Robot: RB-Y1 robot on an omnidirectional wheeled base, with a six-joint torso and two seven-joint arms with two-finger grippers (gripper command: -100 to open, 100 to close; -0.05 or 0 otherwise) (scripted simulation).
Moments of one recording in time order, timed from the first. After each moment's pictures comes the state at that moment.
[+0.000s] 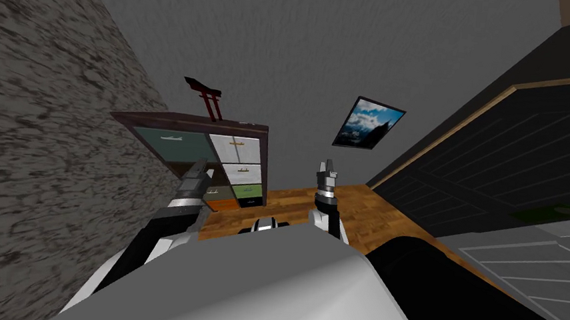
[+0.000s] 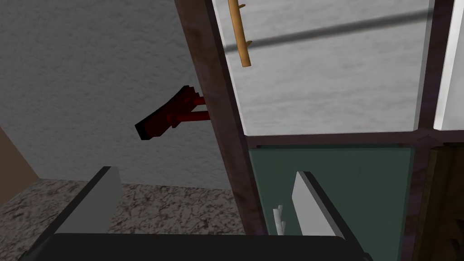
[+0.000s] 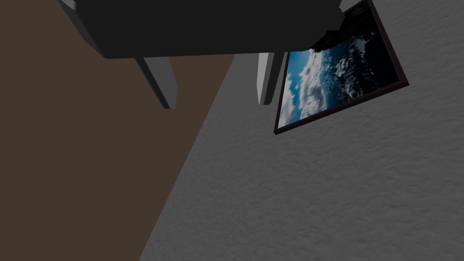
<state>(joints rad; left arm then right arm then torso) 0.57 0.12 -0.04 -2.40 -0.01 -0.09 -0.13 0.52 0.03 -0.05 -2.34 -0.03 -0.49 0.11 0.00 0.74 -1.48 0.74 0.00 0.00</state>
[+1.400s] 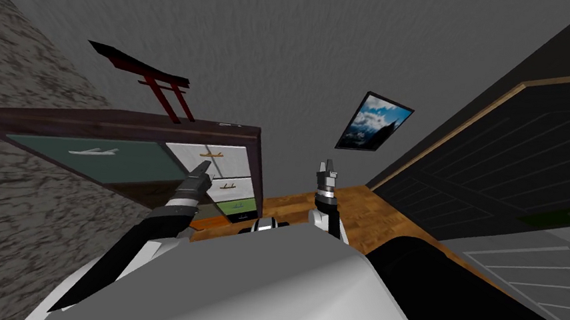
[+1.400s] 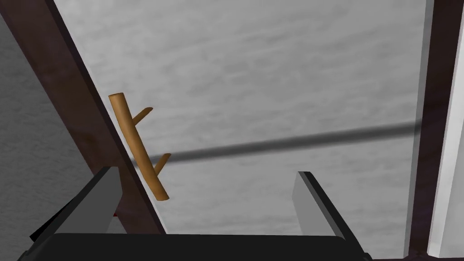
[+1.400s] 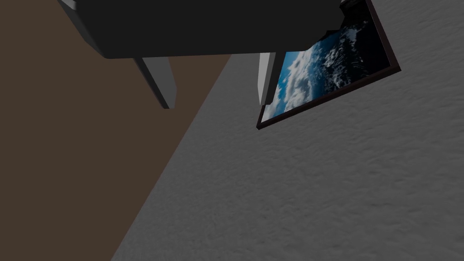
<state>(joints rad) 0.60 0.17 -0.04 -2.51 0.01 0.18 -0.12 0.52 0.03 -0.05 -2.34 -0.03 -0.49 0.11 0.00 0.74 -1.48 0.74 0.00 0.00</state>
